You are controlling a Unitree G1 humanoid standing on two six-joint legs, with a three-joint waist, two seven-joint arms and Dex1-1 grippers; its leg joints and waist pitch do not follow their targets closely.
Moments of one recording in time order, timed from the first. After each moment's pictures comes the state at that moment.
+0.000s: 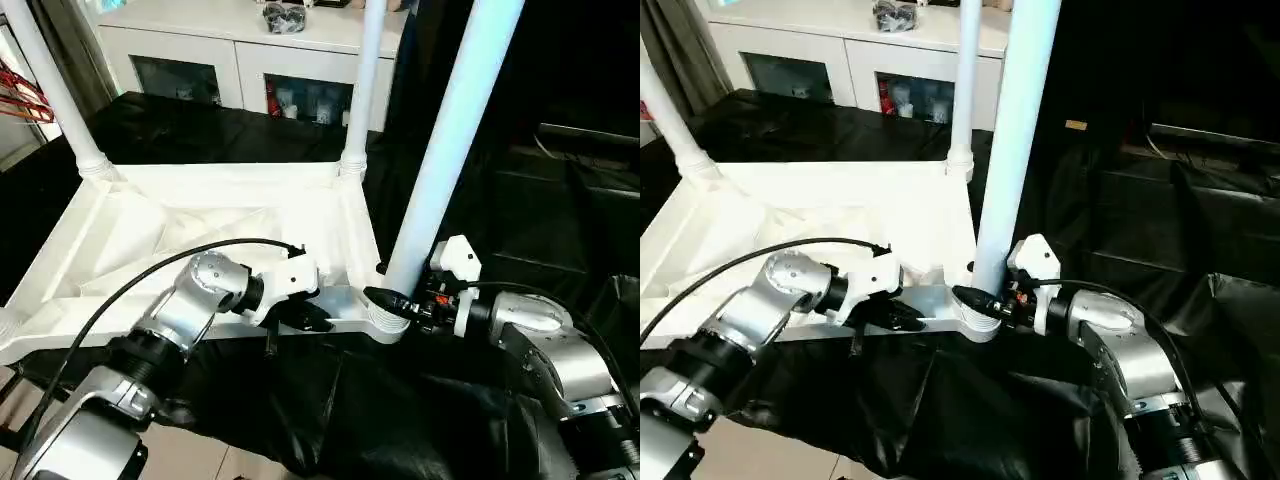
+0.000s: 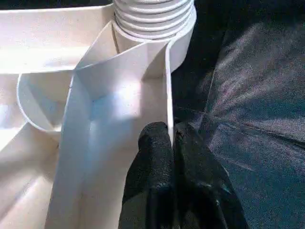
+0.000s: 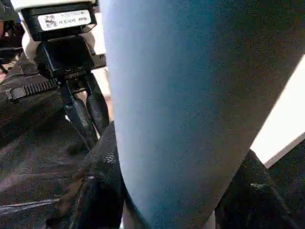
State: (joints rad) left arm -0.62 0.39 -0.43 0.50 0.03 0.13 -1.24; right arm -0.28 -0.42 0.16 0.17 0.28 0.20 0.93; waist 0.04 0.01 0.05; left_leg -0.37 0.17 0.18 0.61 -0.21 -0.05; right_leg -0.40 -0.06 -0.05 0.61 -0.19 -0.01
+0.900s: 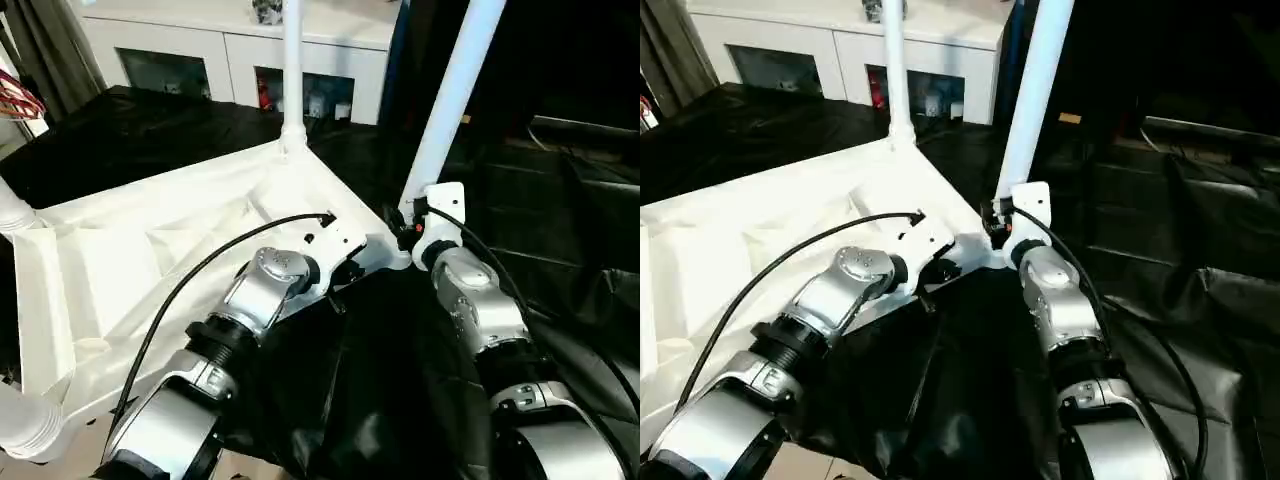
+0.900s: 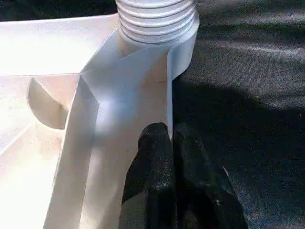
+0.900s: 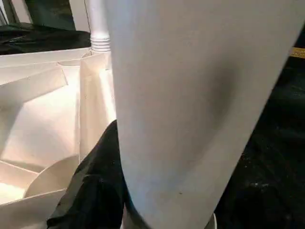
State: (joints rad) left arm -0.73 0.09 -0.33 0.63 0.11 0.40 -0.65; right arm -0.61 -0.11 0.01 0.68 0.15 0.07 0.18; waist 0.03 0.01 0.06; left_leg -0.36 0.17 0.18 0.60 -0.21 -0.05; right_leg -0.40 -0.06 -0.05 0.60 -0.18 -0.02
